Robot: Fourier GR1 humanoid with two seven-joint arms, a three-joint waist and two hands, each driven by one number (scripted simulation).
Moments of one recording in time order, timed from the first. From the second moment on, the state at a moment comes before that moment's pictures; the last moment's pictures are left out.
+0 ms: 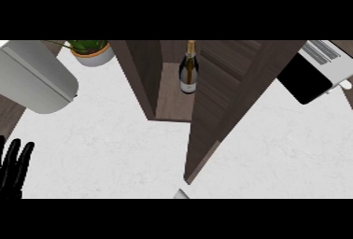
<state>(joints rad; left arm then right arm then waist) 0.43 0.66 -0.24 -2.03 0.77 0.22 -0.56 -0.30 -0.10 0.85 -2.33 -0.02 -0.19 0.70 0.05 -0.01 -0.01</state>
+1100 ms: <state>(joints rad) 0.46 0.77 0.03 -1.99 0.96 -0.02 -0.51 -1.23 0.00 0.57 -1.41 -0.56 -0.32 0.54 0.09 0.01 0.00</state>
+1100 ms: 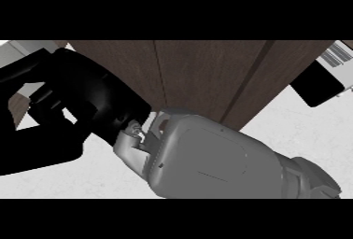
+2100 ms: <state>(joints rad) 0.48 0.79 0.16 -1.97 1.02 -0.09 -0.45 -1.33 0.00 0.46 -0.87 -0.76 0.07 0.26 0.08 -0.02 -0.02</state>
